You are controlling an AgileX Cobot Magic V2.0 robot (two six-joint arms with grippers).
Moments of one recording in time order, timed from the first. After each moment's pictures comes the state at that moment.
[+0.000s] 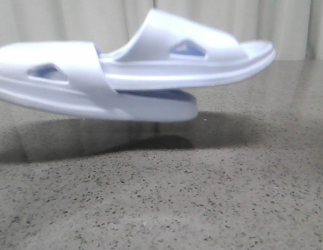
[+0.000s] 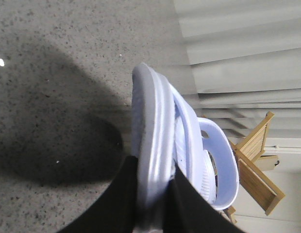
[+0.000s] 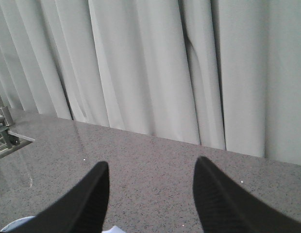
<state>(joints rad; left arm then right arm) -0.09 0.84 -0.30 -1.72 0.68 0.54 0.40 0.71 -0.80 0.95 0.20 -0.84</state>
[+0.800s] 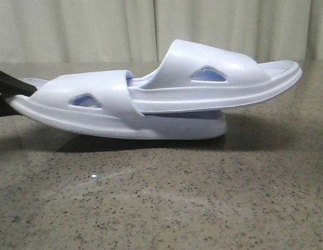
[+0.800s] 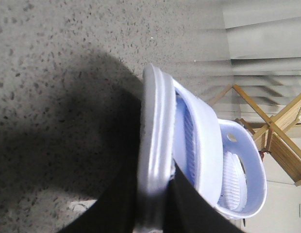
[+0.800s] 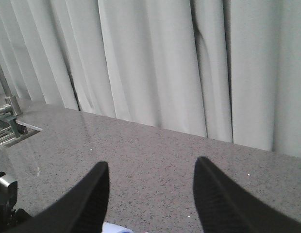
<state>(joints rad) -0.09 1.21 -0.41 -1.77 0.81 0.80 0.40 0.71 -0.80 0.95 0.24 -0.84</state>
